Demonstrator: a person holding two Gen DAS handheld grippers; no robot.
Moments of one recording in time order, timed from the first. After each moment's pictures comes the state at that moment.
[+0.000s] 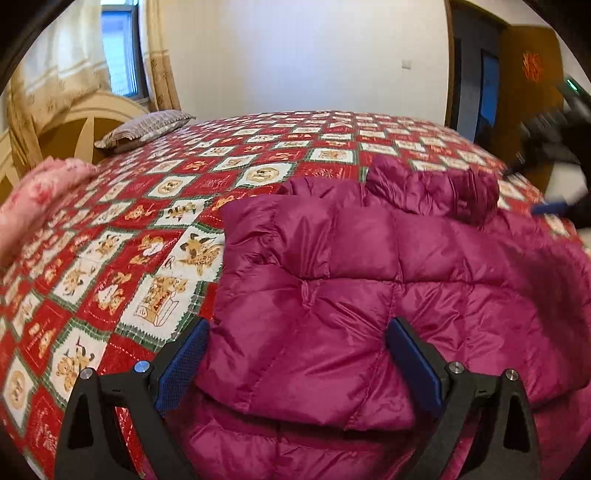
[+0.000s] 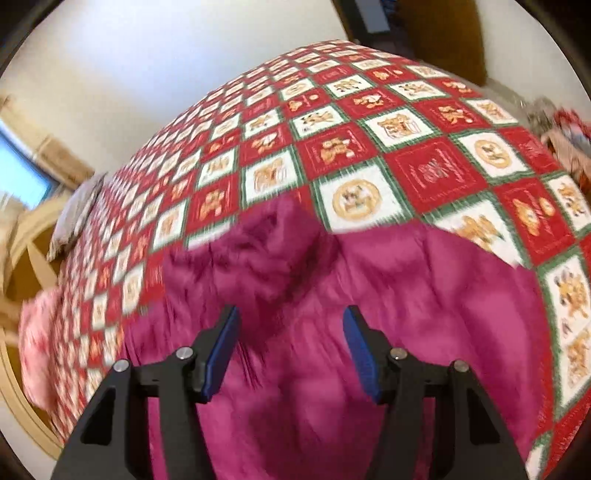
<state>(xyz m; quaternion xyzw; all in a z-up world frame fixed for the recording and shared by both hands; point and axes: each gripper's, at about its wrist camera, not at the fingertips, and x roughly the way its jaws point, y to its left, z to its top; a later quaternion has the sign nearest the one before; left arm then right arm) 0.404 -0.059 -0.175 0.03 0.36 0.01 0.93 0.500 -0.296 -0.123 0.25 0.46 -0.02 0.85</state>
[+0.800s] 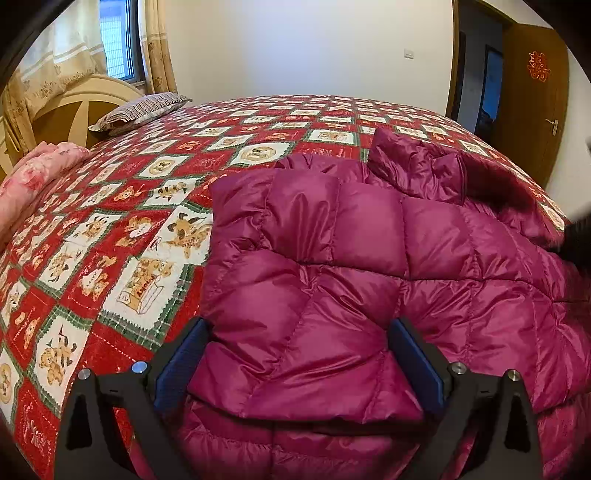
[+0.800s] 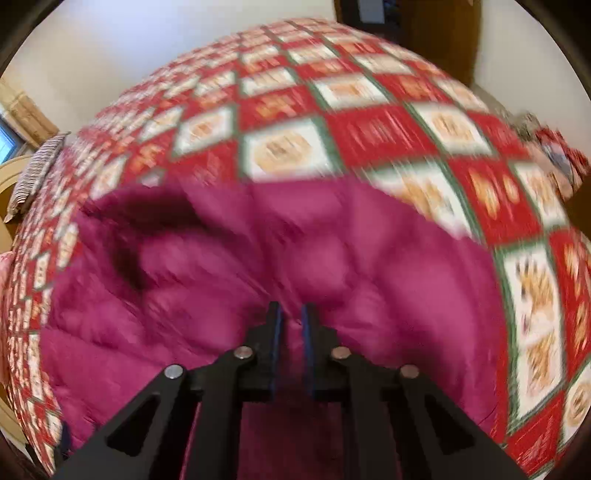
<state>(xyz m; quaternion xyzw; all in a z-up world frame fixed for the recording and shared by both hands) 0.412 -0.052 -0.188 0.01 0.39 0.00 0.92 0.468 -0.334 -0.173 0.17 0.53 -0.07 0.83</state>
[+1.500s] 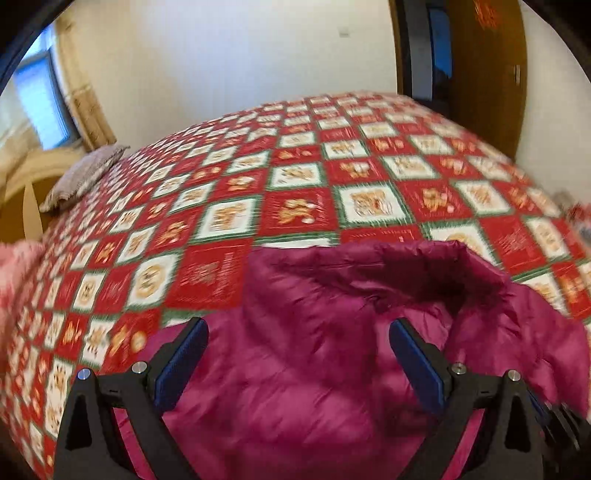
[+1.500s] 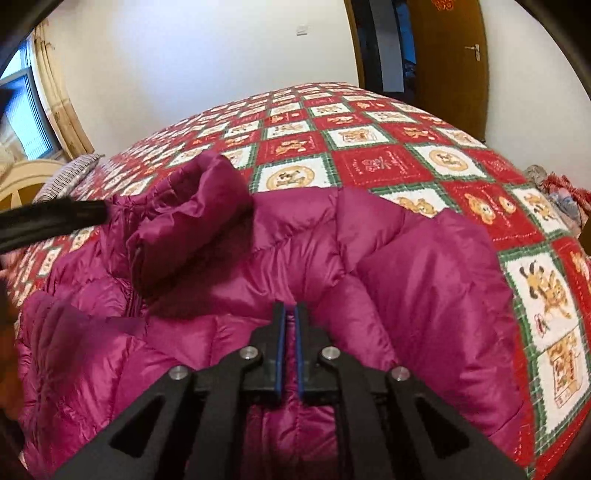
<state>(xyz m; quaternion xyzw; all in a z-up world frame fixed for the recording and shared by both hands) 0.557 -0.196 -0.135 0.13 0.40 -0.06 0.90 0.433 -0.321 -0.186 0.12 0.38 -0.04 0.91</state>
